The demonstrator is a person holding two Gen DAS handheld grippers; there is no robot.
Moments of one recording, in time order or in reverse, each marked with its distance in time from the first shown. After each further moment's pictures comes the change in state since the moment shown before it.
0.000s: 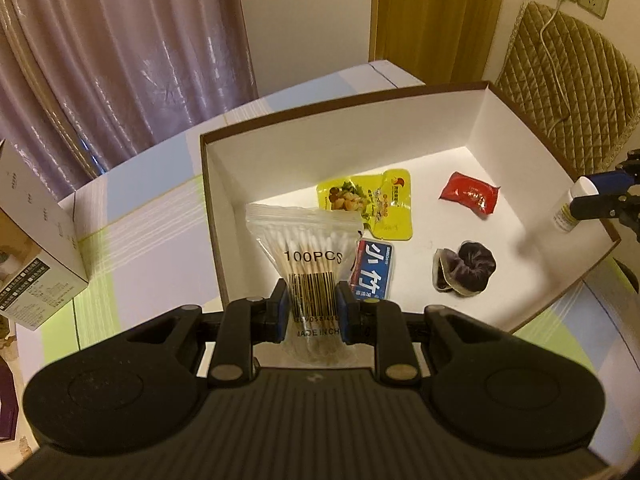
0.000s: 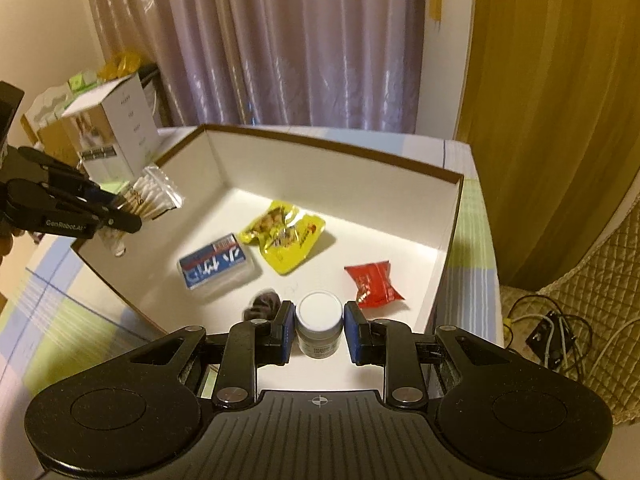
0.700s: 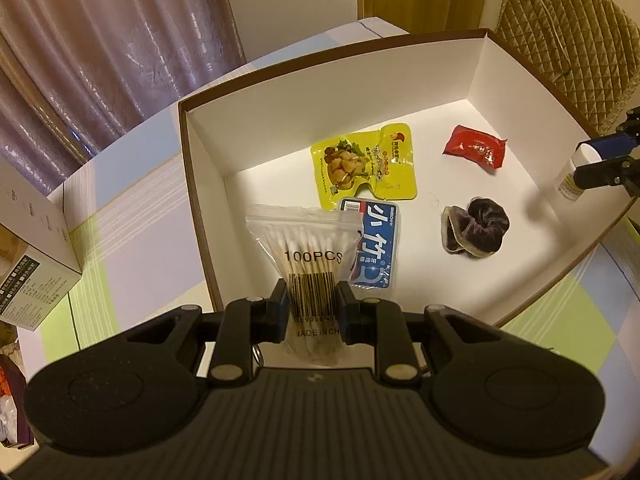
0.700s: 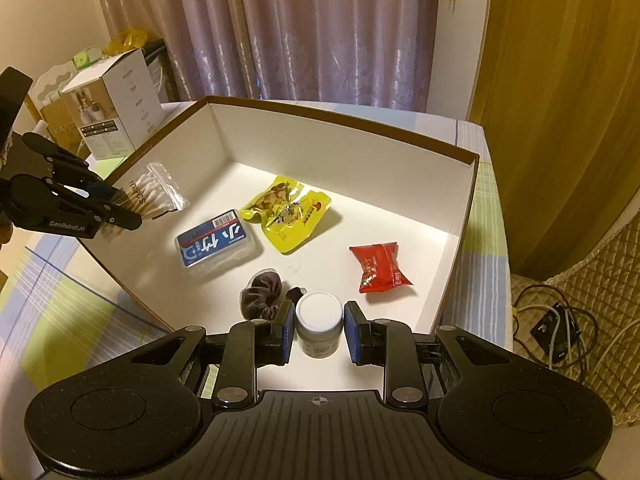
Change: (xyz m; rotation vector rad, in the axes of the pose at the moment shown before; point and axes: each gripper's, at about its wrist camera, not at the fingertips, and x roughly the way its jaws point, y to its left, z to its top) left arm 0.024 -0.006 -0.005 0.073 0.096 0.011; right arm 0.016 -0.001 0.000 -0.023 0.058 0.015
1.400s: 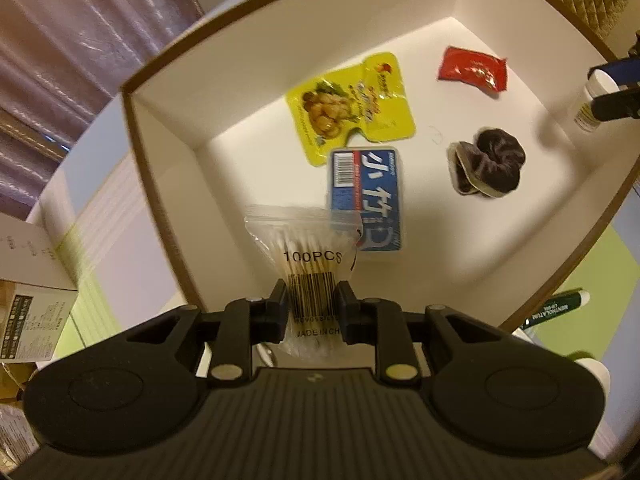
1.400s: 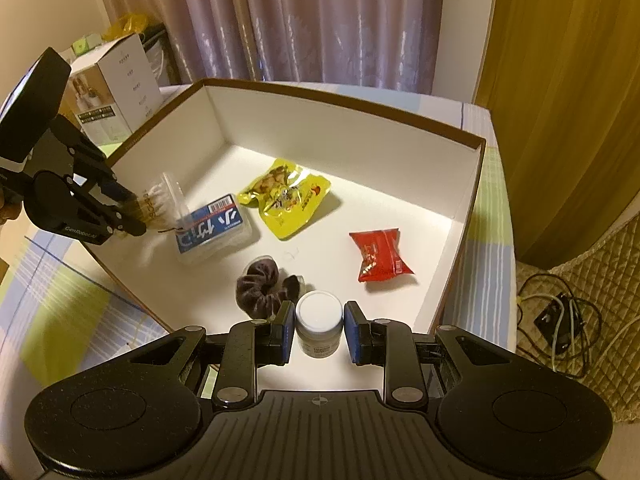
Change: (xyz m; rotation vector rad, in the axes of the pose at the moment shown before) left arm 0.041 -0.013 0.019 0.203 0.219 -0.007; right arm 0.012 -0.009 0.003 -0.005 0.068 0.016
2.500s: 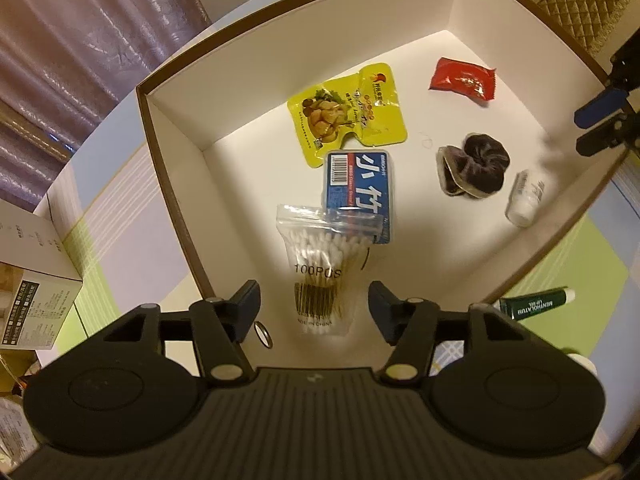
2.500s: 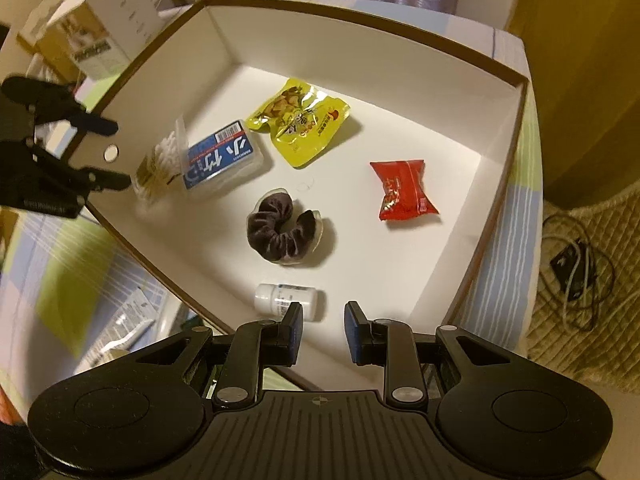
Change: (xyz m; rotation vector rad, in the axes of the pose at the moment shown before) left arm -0.024 0.000 -0.013 -0.039 -0.052 0.008; right arm 0.026 -0.006 0.015 0.032 0.282 0.060
